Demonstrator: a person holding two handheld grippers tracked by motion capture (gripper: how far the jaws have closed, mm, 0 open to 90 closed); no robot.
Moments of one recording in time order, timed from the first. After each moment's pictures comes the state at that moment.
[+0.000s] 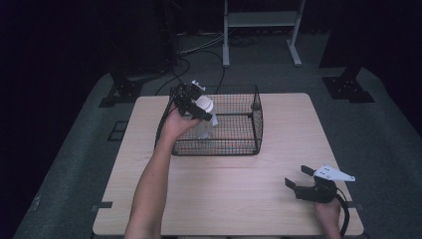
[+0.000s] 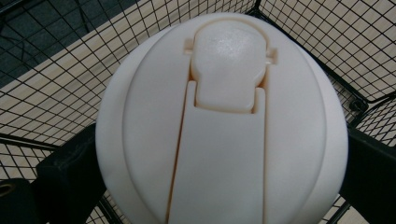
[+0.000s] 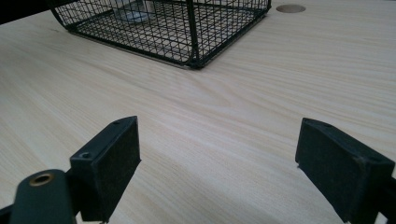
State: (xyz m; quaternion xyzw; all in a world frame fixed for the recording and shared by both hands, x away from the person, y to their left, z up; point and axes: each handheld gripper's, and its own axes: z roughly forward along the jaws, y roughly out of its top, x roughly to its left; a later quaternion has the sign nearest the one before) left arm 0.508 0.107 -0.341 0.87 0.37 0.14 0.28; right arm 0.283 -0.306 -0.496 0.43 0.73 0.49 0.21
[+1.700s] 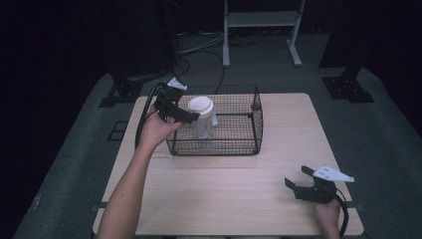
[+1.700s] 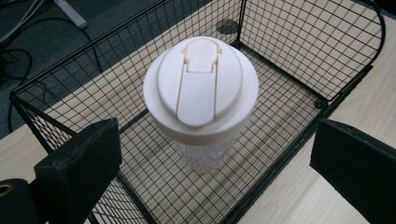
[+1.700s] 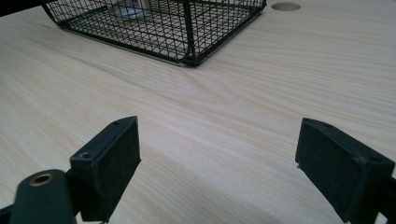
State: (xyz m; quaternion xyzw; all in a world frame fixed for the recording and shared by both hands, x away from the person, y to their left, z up) left arm 0.449 0.151 -0.296 0.86 0.33 0.18 0.35; right arm 0.282 -0.304 -0.497 0.43 0.73 0.48 0.22
